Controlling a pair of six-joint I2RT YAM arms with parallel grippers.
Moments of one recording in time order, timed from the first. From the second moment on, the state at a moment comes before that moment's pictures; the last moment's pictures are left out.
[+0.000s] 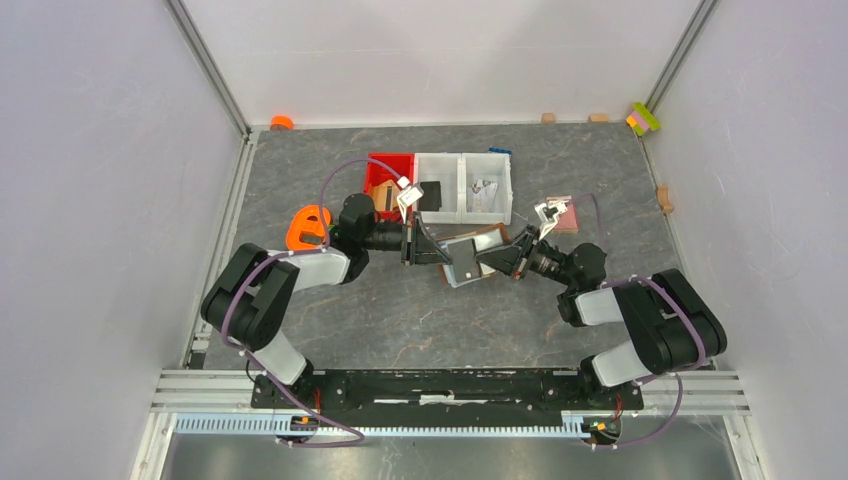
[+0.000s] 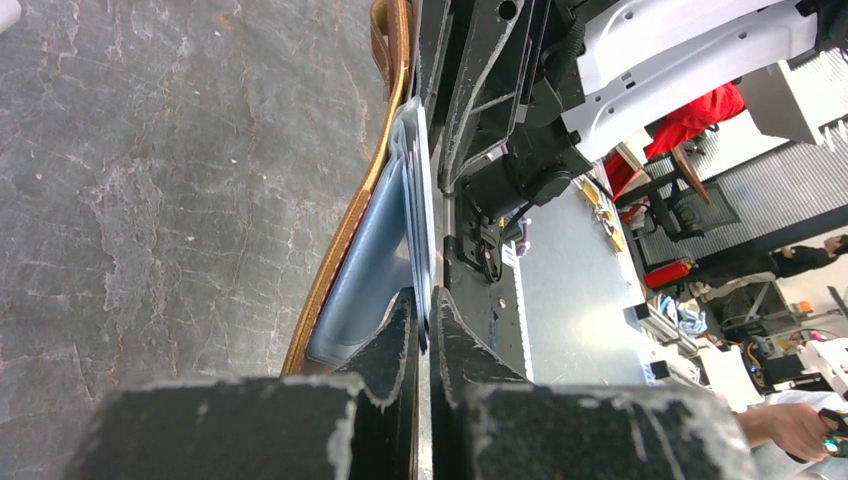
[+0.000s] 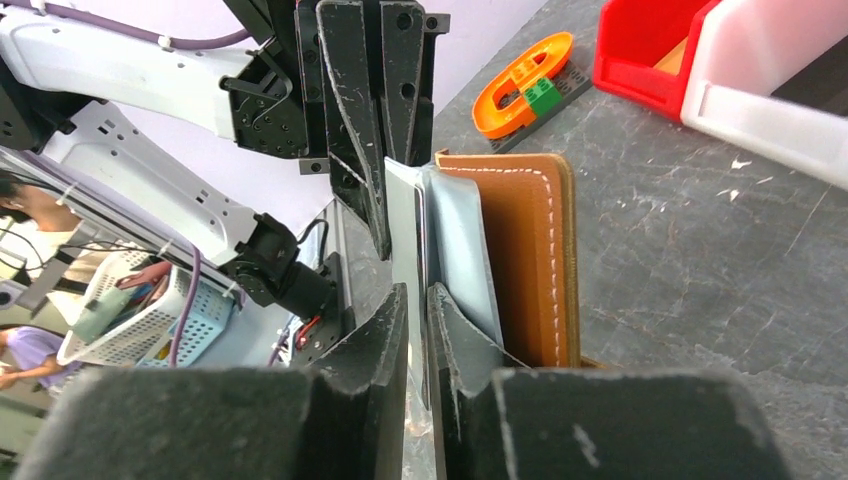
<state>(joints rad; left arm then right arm) -0.50 1.64 0.71 0.83 1.11 -0.64 0.29 1.47 0.25 1.44 -0.88 0.86</state>
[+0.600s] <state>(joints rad) -0.48 1.64 0.71 0.79 1.14 -0.63 0.35 1.48 0.29 1.35 -0.88 0.78</state>
